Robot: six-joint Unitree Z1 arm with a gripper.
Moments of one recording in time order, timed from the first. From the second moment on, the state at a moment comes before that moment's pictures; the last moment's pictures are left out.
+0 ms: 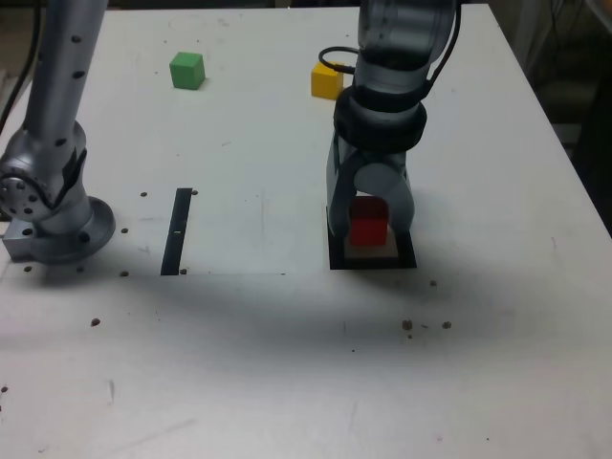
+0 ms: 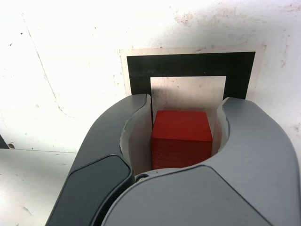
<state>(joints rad) -0.08 2.06 -1.49 1.12 0.05 -0.08</state>
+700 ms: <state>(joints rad) -0.07 2.07 -1.46 1.10 0.06 -0.07</state>
